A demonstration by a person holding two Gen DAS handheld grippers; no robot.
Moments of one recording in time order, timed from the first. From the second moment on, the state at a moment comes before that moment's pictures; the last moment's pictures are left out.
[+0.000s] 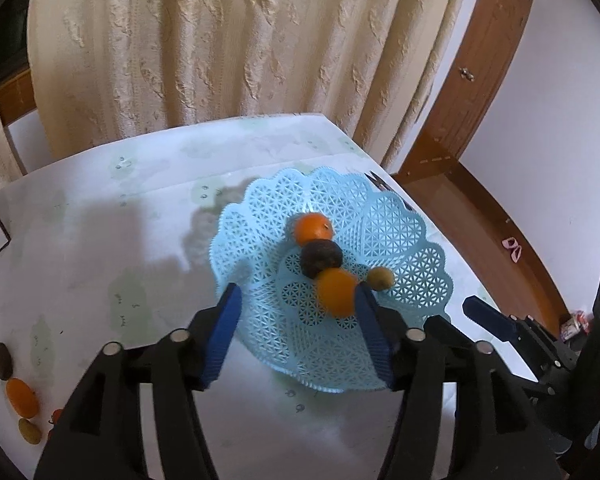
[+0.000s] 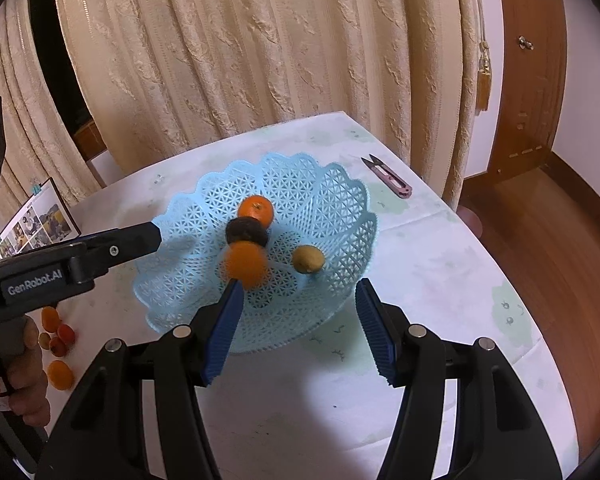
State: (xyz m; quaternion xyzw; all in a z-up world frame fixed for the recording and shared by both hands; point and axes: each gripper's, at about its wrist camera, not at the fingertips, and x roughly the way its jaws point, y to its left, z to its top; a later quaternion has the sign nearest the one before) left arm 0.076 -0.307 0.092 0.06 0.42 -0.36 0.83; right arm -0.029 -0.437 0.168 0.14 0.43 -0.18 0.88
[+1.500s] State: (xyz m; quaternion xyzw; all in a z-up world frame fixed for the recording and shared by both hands) left arm 0.188 -0.035 0.013 -0.01 0.49 -0.11 0.86; right arm 0.030 -0.198 0.127 0.07 0.51 0.05 0.86
